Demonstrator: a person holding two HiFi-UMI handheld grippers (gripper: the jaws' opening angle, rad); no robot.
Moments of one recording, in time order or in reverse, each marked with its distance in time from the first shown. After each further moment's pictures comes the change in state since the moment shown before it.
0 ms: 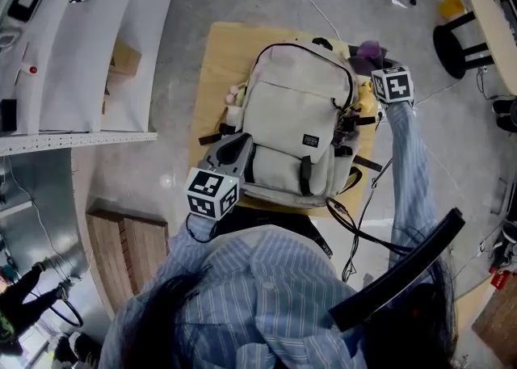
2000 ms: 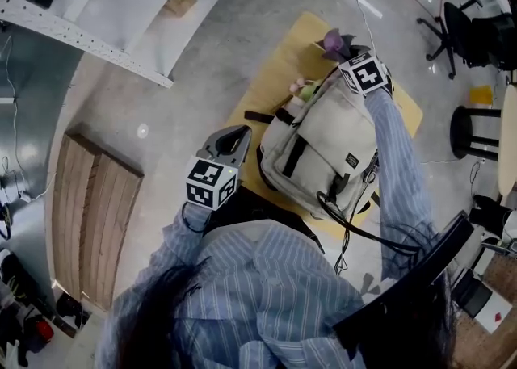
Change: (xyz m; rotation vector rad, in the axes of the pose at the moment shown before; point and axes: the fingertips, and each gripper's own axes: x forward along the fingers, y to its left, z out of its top) left arm -0.113 0.100 -0.054 -0.194 -0.127 0.269; right arm 0.067 0.309 0.176 -0.601 -0.043 0.342
